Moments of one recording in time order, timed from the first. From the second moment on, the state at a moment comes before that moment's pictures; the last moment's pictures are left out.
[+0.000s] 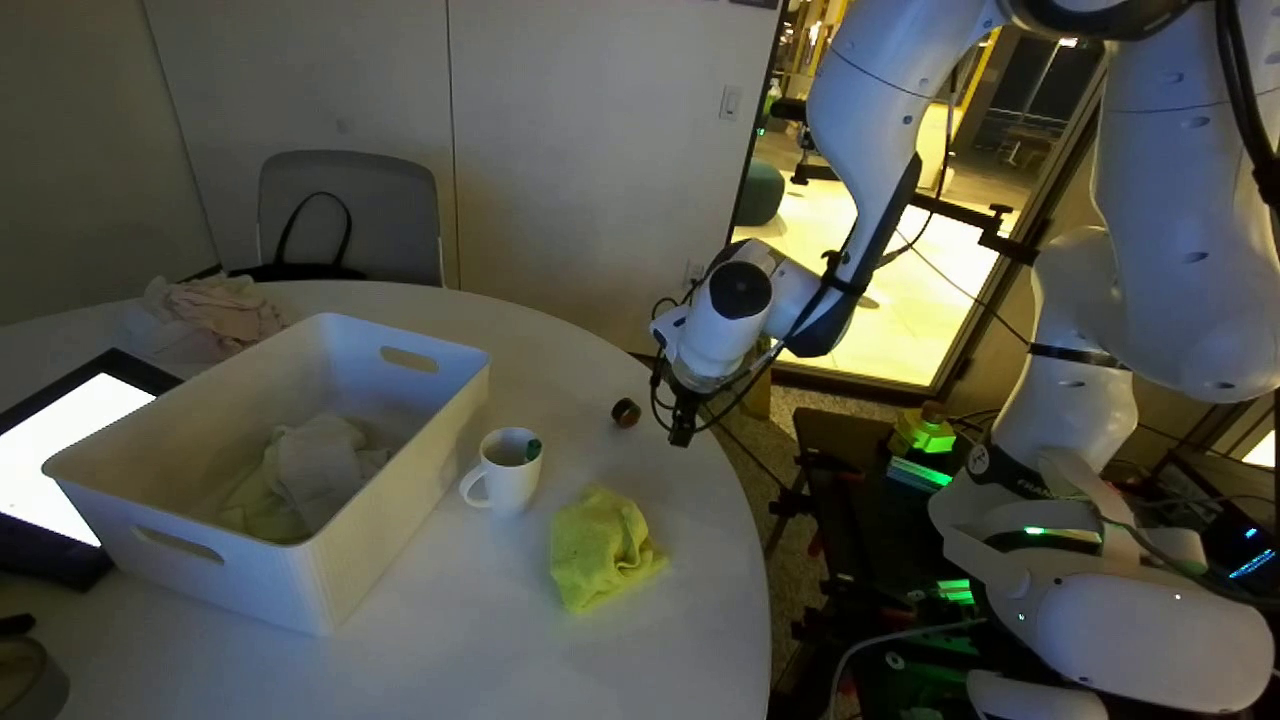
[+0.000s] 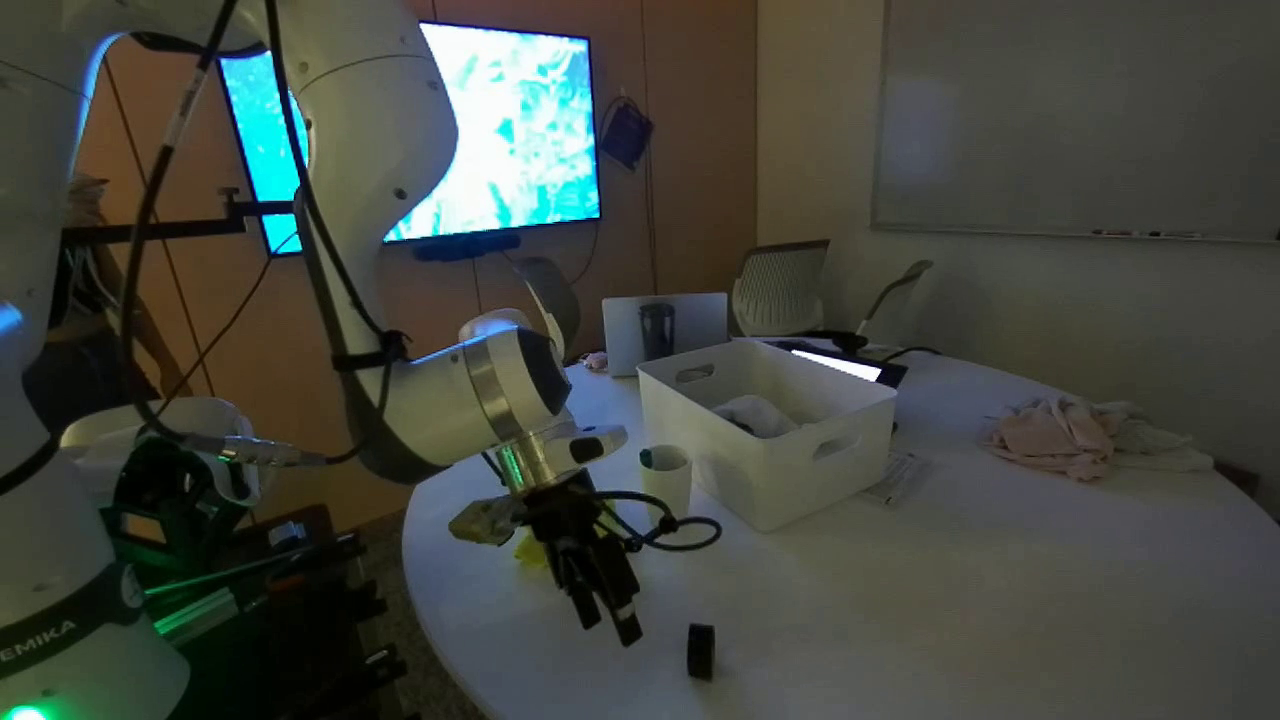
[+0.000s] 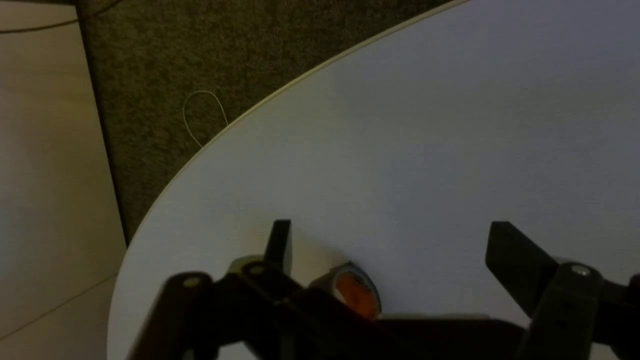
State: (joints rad) arm 0.10 0.42 -0.37 -2.48 -1.47 2.83 1.11
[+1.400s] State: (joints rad) arm 0.10 0.52 -0.34 -2.32 -2.02 2.85 1.43
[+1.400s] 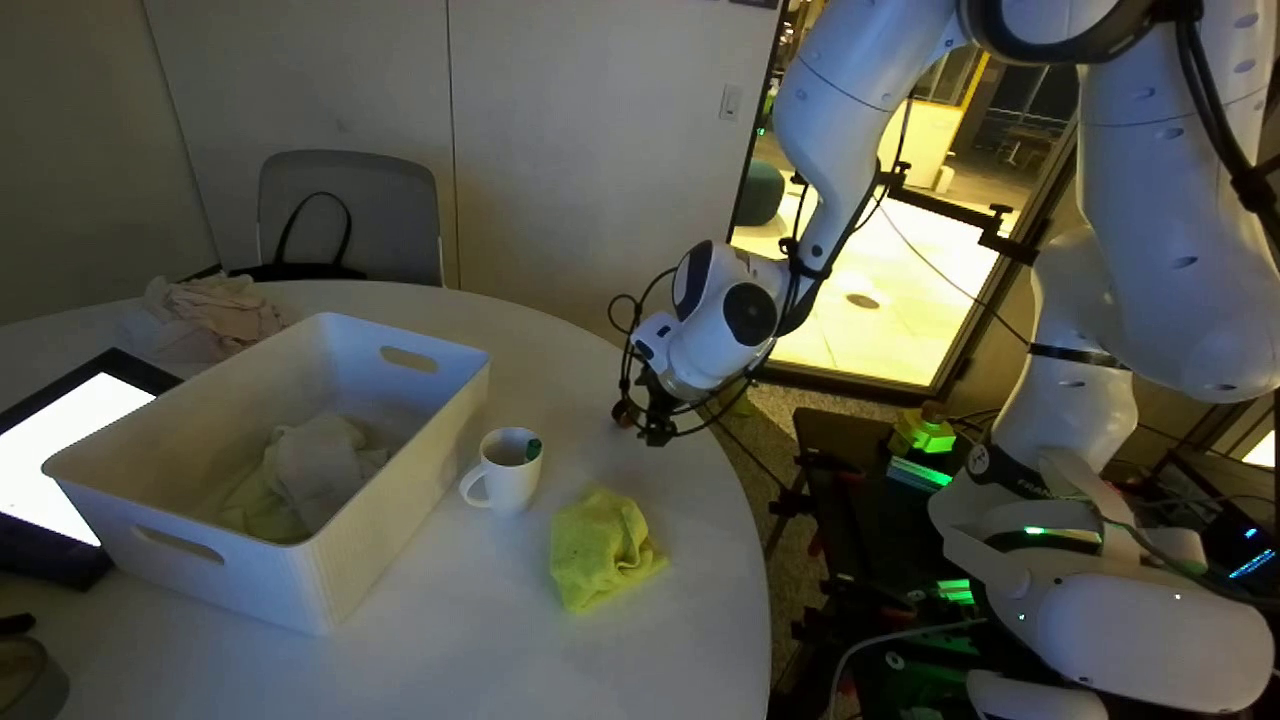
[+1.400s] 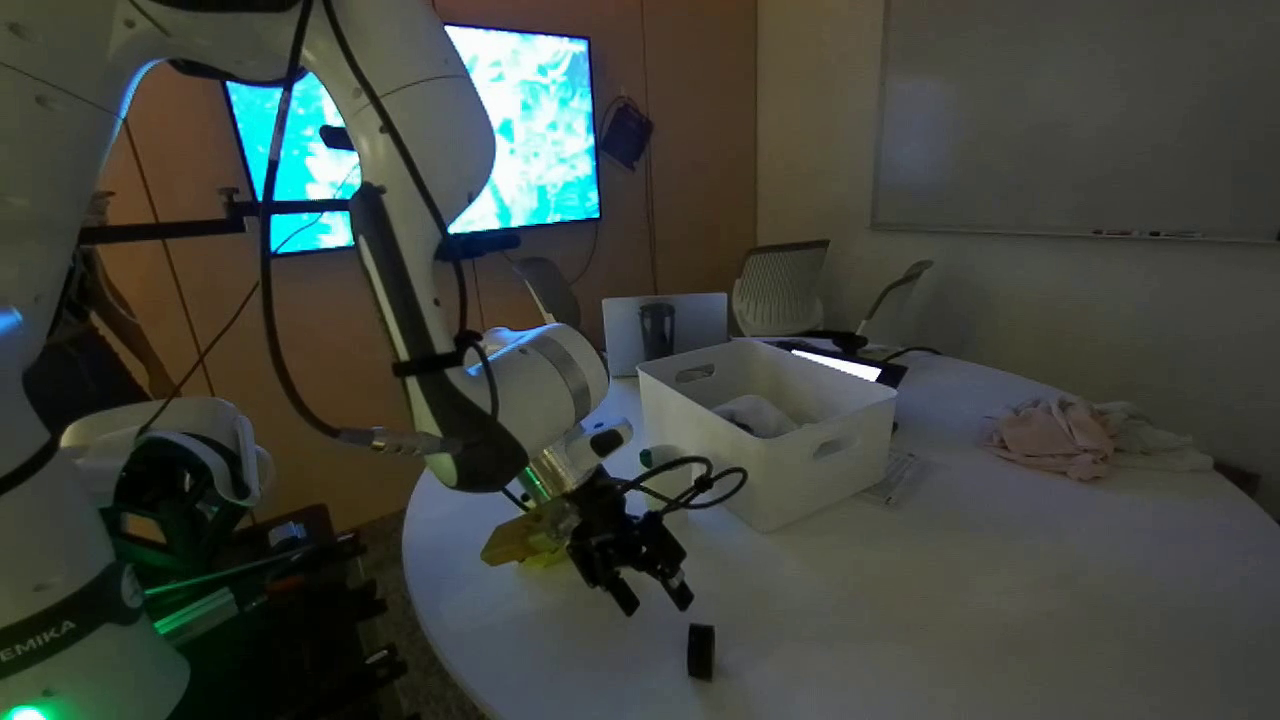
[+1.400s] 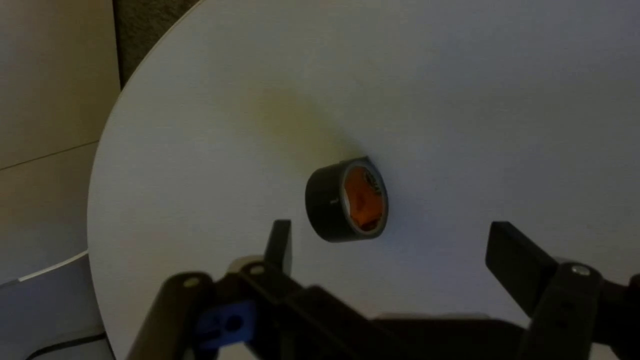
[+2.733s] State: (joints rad) arm 0.03 0.62 -0.34 -2.18 -2.07 2.81 1.45
